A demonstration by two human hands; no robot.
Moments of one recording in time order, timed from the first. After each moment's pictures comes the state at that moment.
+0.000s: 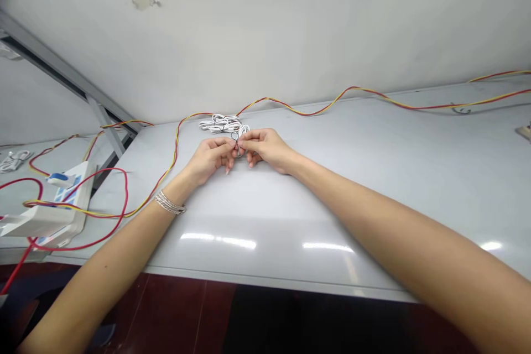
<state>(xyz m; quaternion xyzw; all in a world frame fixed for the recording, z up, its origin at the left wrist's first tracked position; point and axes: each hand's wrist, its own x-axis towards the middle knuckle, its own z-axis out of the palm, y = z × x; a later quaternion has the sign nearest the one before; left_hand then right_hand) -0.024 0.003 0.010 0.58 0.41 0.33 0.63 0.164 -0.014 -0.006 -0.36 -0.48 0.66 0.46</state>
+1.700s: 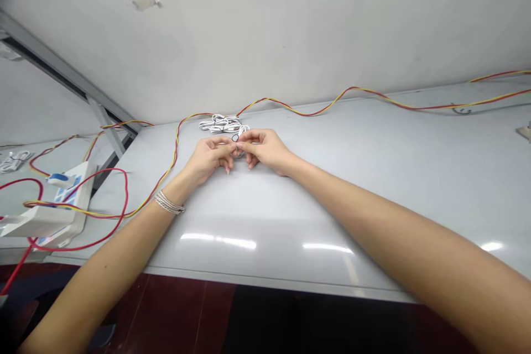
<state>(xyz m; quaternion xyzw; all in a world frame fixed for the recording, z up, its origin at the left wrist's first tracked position) -0.025 0.004 0.010 0.56 0.43 0.34 0.62 0.159 -0.018 -0.003 -0.38 -0.49 0.62 0.48</state>
